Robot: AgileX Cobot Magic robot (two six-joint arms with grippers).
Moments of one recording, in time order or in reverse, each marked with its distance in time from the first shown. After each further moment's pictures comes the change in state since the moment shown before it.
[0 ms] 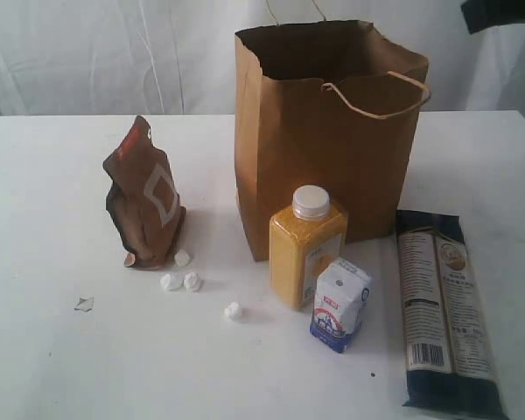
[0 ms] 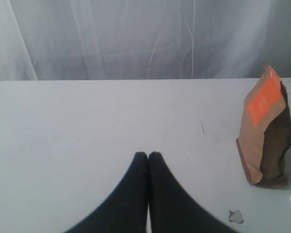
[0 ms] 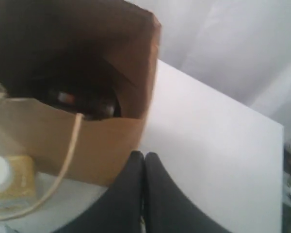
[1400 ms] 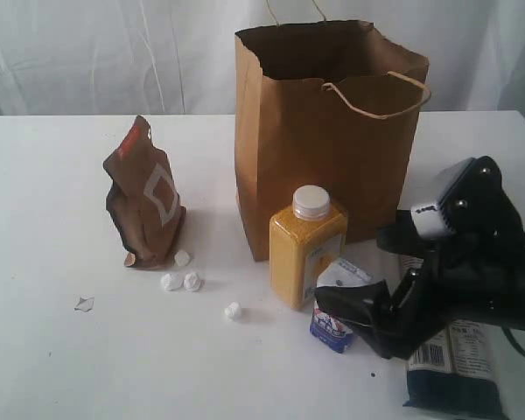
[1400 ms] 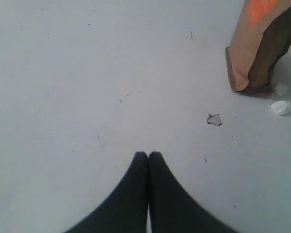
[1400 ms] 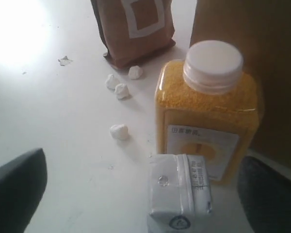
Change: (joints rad) left arm 0.002 -0.002 0.056 -0.214 0.241 0.074; right arm 0.000 -0.001 0.915 1.671 -0.144 -1.729
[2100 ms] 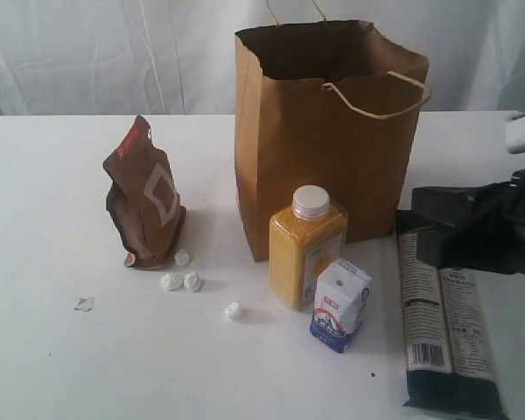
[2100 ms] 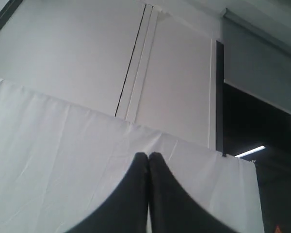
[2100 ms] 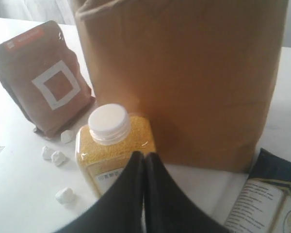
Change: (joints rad) left arm 0.000 -0.002 0.000 -0.023 -1.468 -0.239; right arm 0.000 -0.261 -0.020 0.016 -0.301 0.386
